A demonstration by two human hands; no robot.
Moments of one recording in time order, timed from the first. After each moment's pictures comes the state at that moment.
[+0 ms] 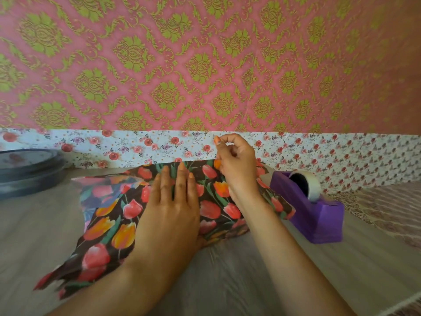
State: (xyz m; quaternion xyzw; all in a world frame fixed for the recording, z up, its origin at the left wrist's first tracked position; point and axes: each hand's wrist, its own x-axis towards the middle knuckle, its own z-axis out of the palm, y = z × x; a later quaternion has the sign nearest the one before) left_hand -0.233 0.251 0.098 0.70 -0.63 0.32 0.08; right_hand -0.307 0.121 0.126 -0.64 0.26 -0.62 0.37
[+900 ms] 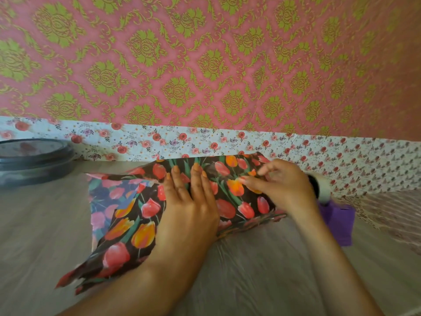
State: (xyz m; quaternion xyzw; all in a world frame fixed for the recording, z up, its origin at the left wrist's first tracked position) left_hand -0.232 0.244 0.082 0.74 -0.58 0.33 0.08; right_hand -0.379 0.135 0.120 -0.73 0.48 -0.44 0.19
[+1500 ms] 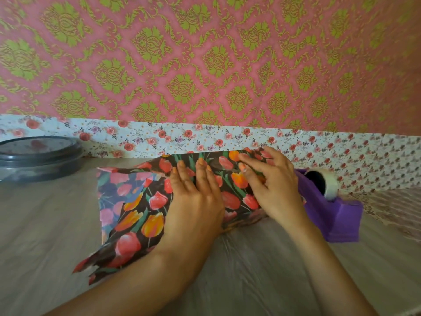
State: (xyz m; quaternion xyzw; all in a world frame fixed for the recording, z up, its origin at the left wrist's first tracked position) left_hand -0.230 0.244 0.084 0.74 -0.58 0.33 0.04; right_hand -0.360 0.144 0.103 -0.82 0.43 -0.39 0.01
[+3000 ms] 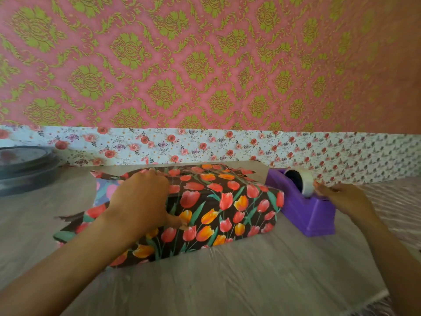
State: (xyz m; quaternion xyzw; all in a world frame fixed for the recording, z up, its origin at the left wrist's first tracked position) left_hand -0.184 0.238 0.120 0.76 -0.63 0.17 -0.01; right_hand -0.515 0.073 0.096 -0.63 0.68 -0.34 0.17
